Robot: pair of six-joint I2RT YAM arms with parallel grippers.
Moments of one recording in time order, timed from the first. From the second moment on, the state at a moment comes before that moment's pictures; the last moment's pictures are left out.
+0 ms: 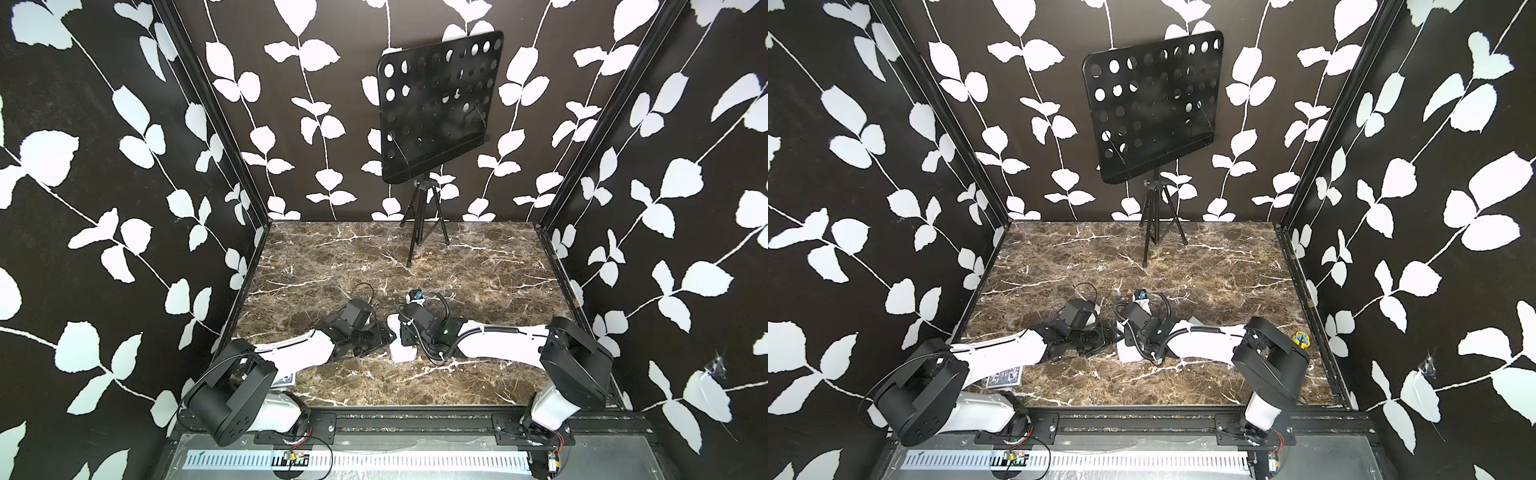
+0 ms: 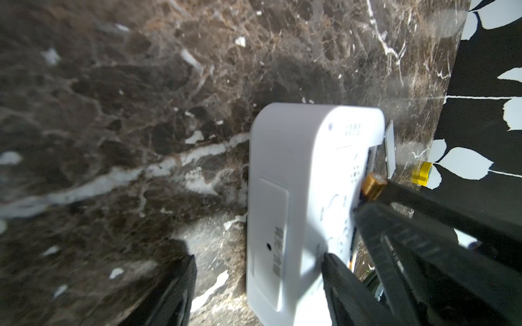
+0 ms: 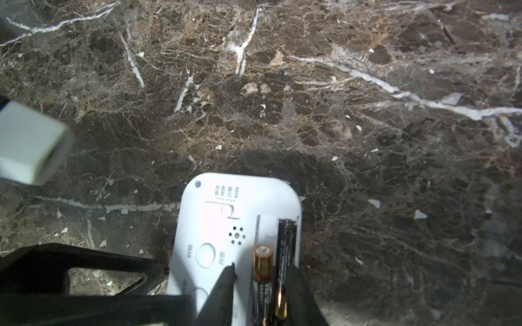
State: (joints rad) left arm -0.68 1.35 0.52 -0.08 0.32 -0.95; right arm 1.03 1.65 0.92 -0.19 0.29 0.74
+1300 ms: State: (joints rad) left arm -0.67 1.80 0.90 0.13 0.33 -0.99; right arm 1.11 1.57 0.78 -0.27 0.22 0.68
